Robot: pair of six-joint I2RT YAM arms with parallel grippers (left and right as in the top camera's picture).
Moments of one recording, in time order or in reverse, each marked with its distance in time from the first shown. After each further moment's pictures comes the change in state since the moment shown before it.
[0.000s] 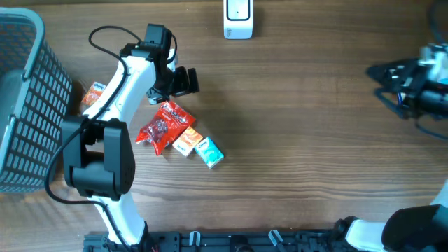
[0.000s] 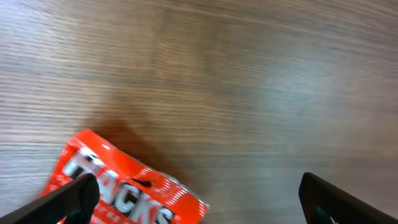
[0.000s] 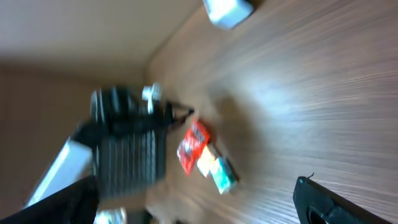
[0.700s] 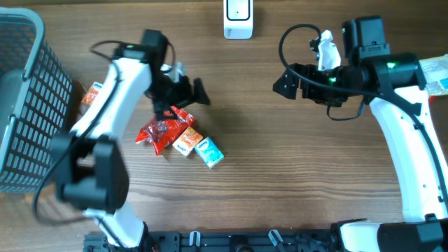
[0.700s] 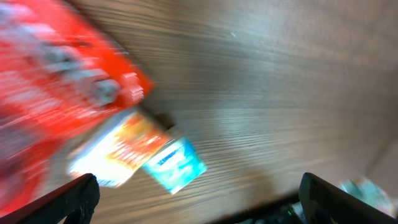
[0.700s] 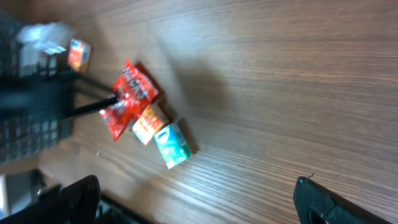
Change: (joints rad) left arm 0.022 -0.142 -0.002 -0.289 0.235 0.006; right arm 0.663 0.000 0.000 0.246 0.591 0.407
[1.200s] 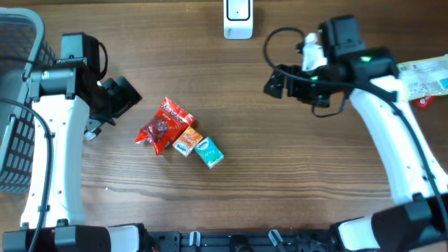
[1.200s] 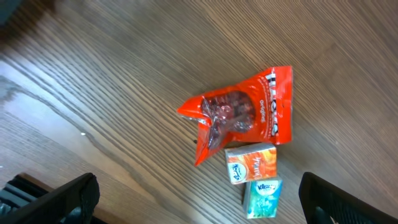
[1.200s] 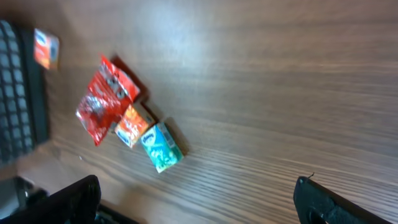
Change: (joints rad) left arm 0.219 -0.330 0.001 -0.185 -0.481 -0.283; right arm 0.096 0.098 0.000 0.023 0.069 0.057
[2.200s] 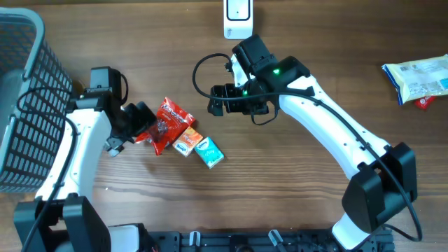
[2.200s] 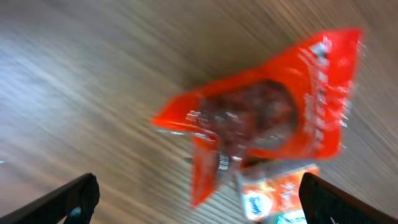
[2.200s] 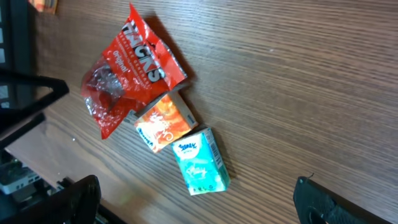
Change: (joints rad) left arm 0.000 0.007 -0.453 0.404 0.122 0.027; right arm 0.315 0.190 0.000 0.224 0.043 0.115
